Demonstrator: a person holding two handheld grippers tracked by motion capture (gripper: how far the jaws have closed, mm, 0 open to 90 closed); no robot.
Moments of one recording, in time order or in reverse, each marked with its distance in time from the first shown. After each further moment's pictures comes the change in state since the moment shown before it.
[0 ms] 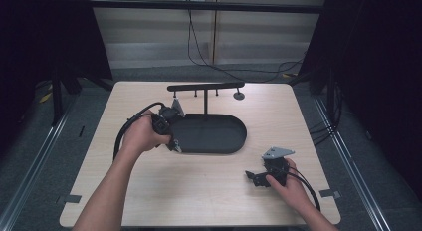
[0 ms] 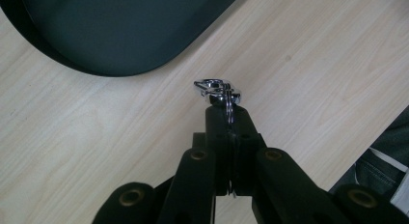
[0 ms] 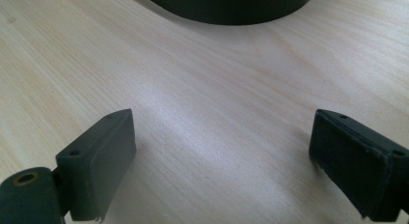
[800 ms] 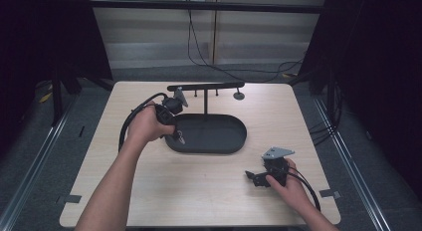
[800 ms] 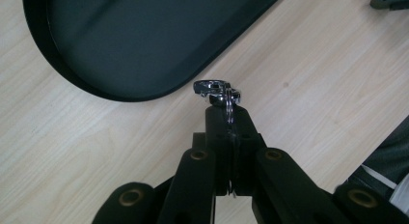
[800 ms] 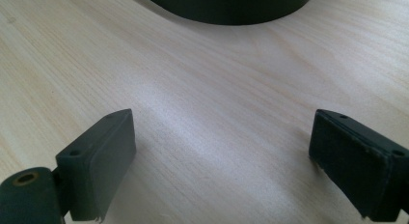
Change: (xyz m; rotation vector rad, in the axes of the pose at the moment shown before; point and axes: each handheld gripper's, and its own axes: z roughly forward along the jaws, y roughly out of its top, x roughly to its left) left arm 0.006 0.022 -0.012 -0.024 -0.002 -0.029; right arm 0.000 0.000 0.000 0.001 0.000 0.001
